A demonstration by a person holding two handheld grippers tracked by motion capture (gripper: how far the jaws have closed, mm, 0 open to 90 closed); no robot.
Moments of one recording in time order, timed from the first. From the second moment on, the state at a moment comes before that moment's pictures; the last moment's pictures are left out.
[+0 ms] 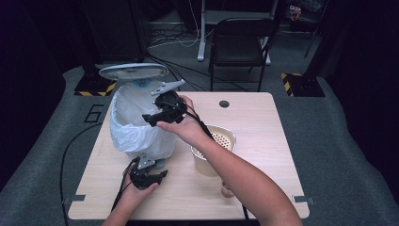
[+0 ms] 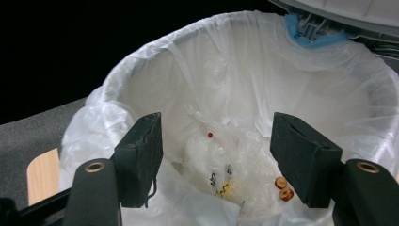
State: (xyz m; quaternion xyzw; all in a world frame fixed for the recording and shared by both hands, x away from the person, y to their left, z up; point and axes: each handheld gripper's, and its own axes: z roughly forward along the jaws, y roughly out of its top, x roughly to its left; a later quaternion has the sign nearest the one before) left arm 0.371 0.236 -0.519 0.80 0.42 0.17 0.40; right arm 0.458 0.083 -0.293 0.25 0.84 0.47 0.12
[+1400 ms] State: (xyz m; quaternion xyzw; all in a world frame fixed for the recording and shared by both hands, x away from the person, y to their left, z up) left arm 0.371 0.238 -0.518 0.81 0.41 0.17 0.38; right arm 0.398 -0.008 -0.272 0.23 0.83 0.49 0.13
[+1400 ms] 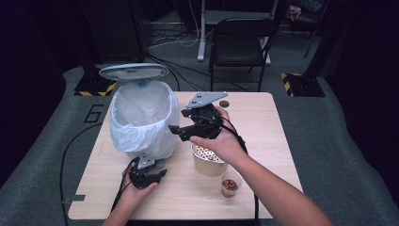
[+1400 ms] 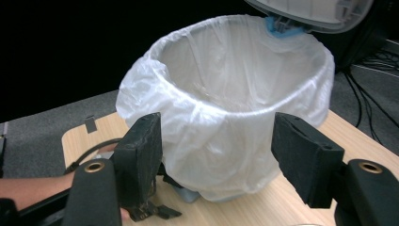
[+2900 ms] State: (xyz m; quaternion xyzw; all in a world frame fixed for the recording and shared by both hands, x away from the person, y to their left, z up) left arm 0.370 0.237 -0.519 0.80 0.41 0.18 0.39; right arm 0.361 -0.129 -0.386 0.32 0.82 0.45 0.15
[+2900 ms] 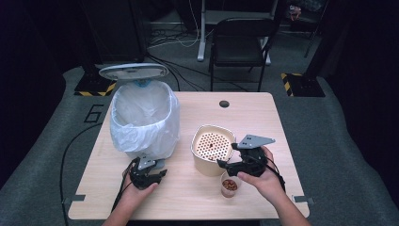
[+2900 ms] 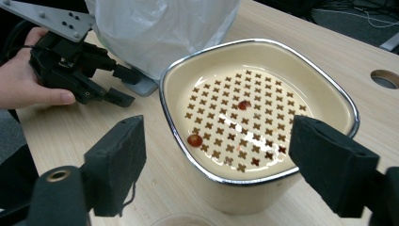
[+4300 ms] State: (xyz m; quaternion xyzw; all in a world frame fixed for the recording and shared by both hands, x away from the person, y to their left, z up) left arm 0.370 0.237 -0.519 0.80 0.41 0.18 0.39; right arm 0.330 -0.149 -0.453 0.34 0.82 0.45 0.14
